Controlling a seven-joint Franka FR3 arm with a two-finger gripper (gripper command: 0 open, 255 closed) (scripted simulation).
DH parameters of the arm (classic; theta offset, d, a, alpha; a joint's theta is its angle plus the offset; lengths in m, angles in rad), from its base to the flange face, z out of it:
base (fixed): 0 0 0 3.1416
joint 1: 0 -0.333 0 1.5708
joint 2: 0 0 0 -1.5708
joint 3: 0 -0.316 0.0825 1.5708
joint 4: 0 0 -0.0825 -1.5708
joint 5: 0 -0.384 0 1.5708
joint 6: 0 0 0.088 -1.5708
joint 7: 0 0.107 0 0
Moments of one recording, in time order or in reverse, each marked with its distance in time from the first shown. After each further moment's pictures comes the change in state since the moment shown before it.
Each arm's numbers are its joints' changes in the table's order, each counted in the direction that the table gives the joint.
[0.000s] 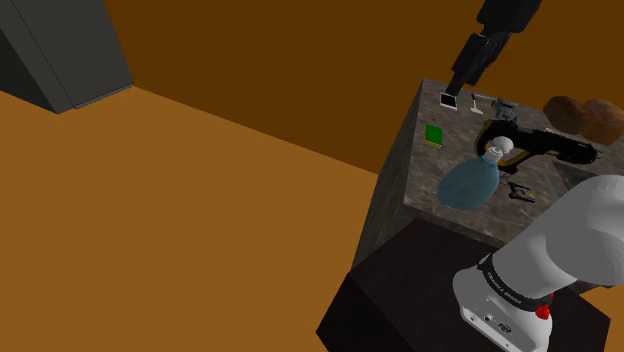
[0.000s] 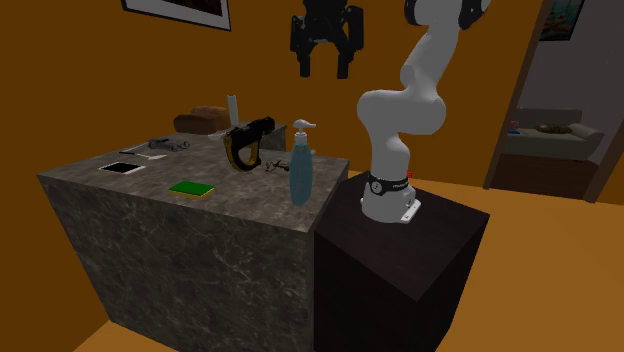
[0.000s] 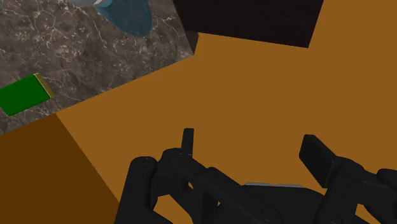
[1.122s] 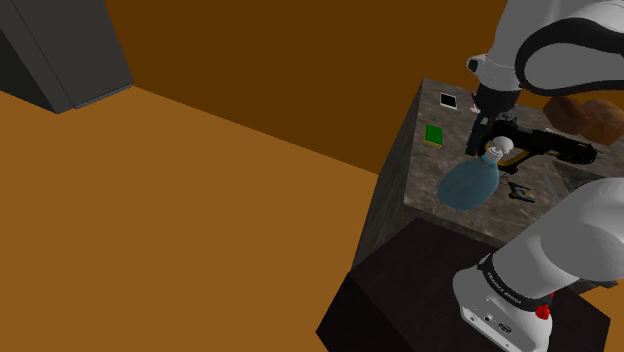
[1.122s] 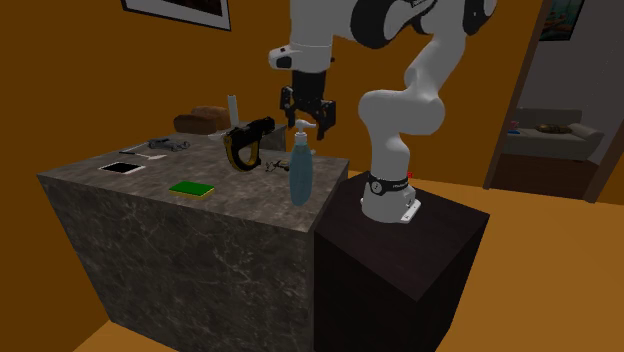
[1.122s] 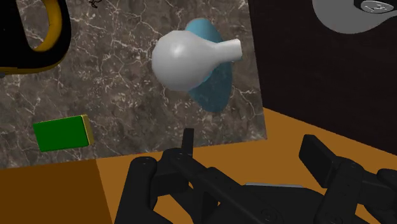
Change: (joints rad) arm 0.091 -0.097 0.104 0.407 0.348 -0.186 -0.248
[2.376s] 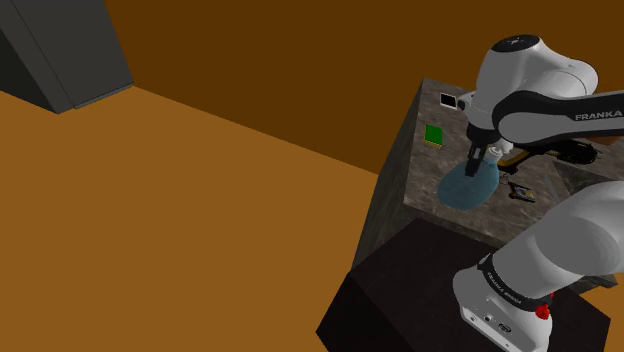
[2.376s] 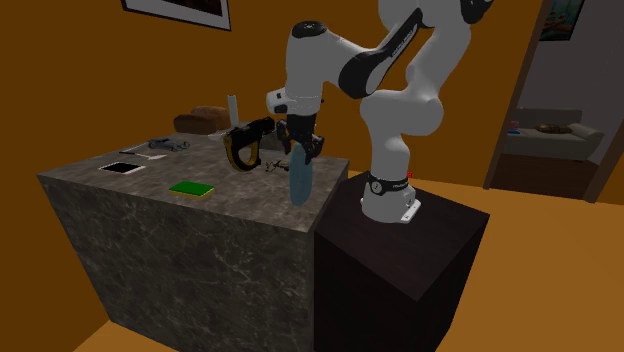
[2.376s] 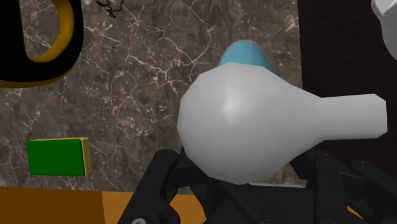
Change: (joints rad) arm 0.103 0.106 0.083 0.180 0.243 -0.264 -0.029
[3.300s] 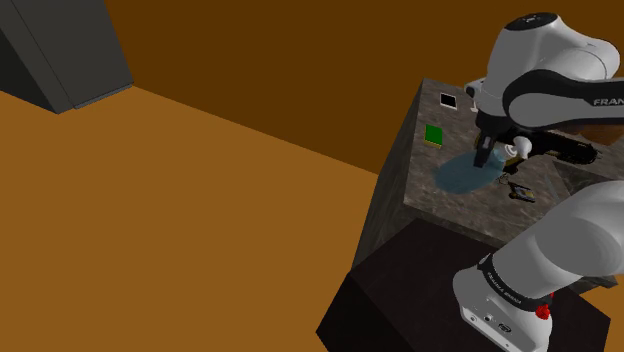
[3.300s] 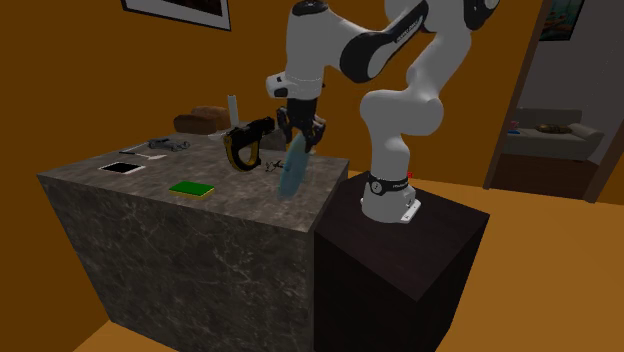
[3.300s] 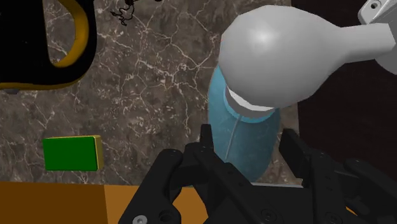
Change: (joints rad) arm -0.015 -0.071 -0.017 -0.055 -0.040 0.121 -0.047
